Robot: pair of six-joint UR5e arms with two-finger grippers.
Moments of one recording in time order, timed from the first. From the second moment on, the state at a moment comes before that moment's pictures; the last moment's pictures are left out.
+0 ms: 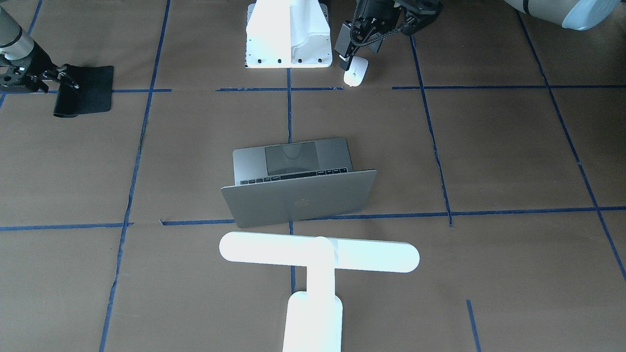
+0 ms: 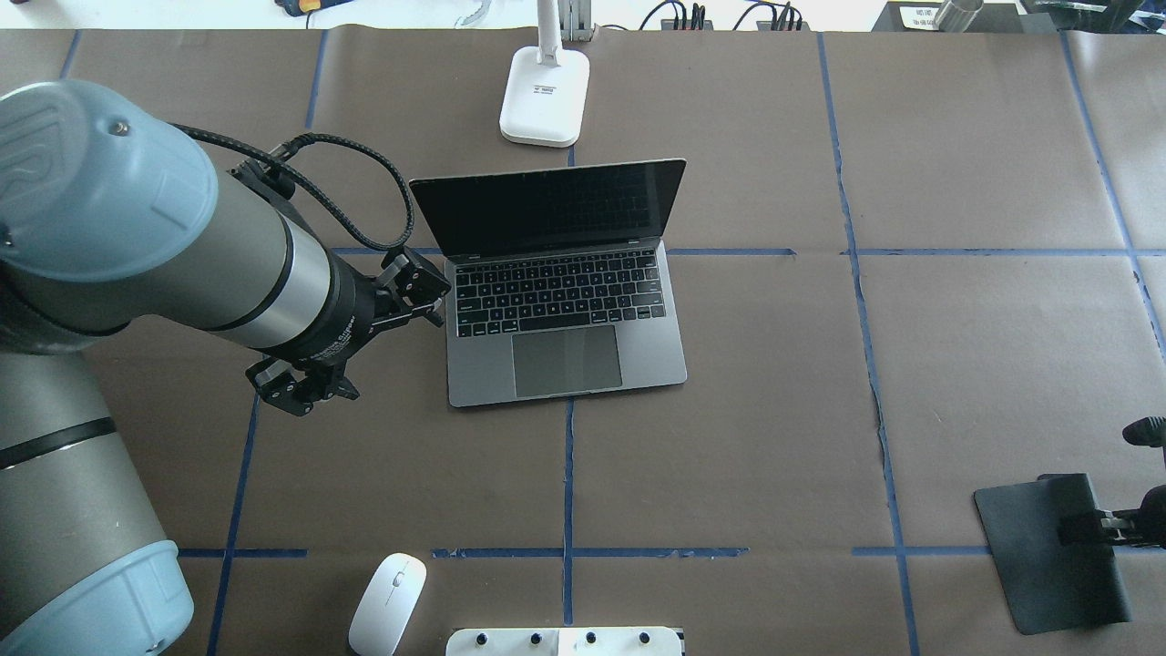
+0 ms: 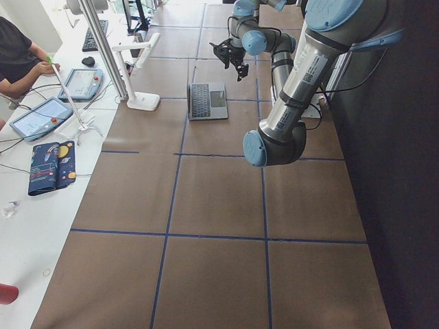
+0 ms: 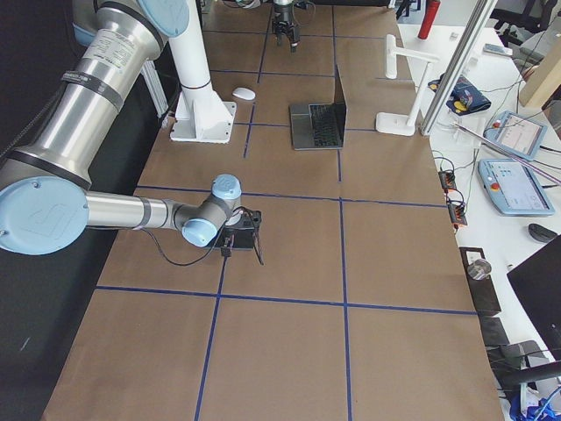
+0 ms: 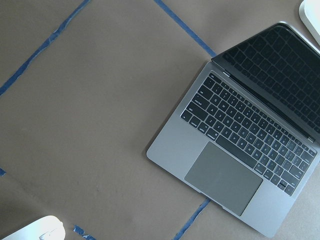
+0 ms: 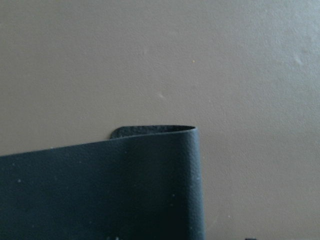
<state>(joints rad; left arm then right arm) -0.58 -2.18 -2.25 -1.18 -1.93 -1.92 0.52 -2.12 1.88 -0.70 1.99 1.20</state>
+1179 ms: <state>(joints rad) -0.58 -2.17 -2.24 -1.18 -1.92 -1.91 0.54 -2.11 1.93 -0.68 2.00 1.20</state>
